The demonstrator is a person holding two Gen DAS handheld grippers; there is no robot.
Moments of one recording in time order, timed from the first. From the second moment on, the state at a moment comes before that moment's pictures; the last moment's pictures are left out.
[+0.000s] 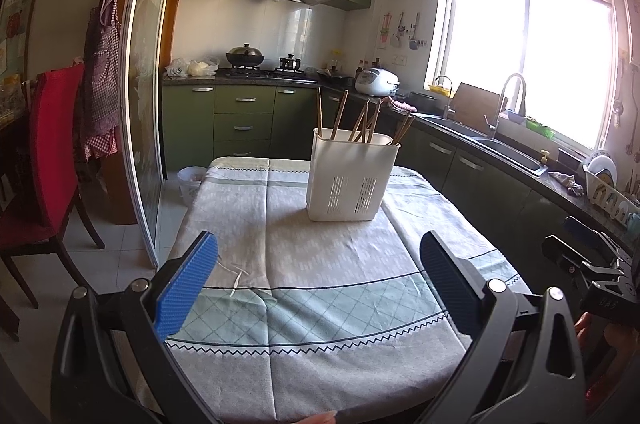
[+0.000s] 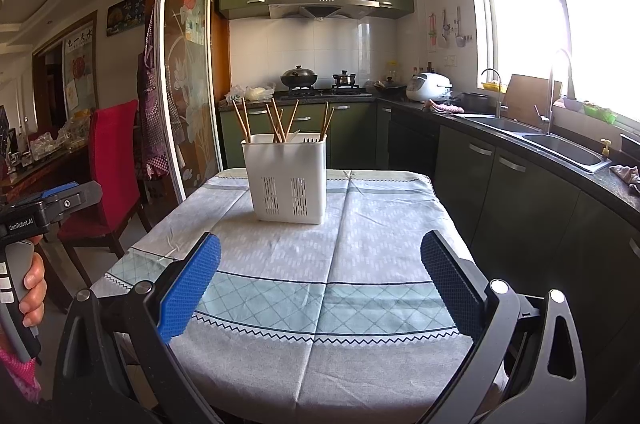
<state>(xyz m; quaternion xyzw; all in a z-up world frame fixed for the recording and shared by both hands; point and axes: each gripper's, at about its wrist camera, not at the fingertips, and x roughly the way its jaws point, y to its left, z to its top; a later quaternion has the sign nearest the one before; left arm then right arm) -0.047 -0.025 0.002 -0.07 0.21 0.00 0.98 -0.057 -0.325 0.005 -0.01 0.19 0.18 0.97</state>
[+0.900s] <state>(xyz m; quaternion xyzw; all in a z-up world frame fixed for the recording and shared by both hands) -0.042 -0.030 0.000 -0.05 0.22 -0.01 0.97 -0.053 -0.326 0.001 -0.01 0.19 0.18 0.96</state>
